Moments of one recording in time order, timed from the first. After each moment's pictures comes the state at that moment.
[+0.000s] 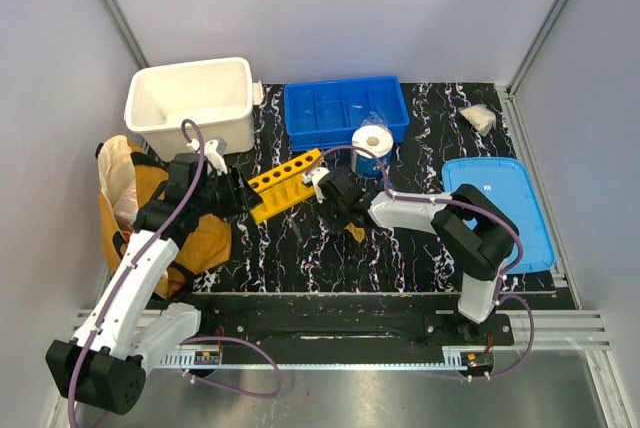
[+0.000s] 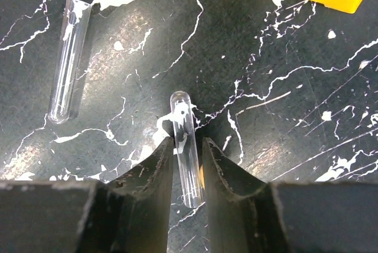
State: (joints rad) left arm -0.24 0.91 0.87 -0.67 0.24 -0.47; right arm 0.86 1.84 1.07 -0.13 0.01 0.09
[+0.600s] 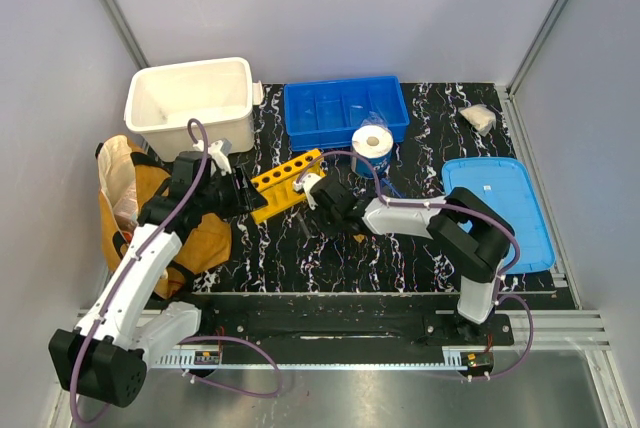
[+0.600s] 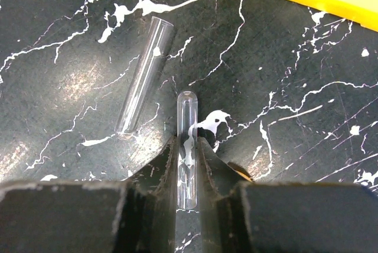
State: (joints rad) left arm -0.24 0.95 0.87 -0.66 0.31 -0.50; right arm 0.92 1.85 1.07 -0.09 0.04 0.08
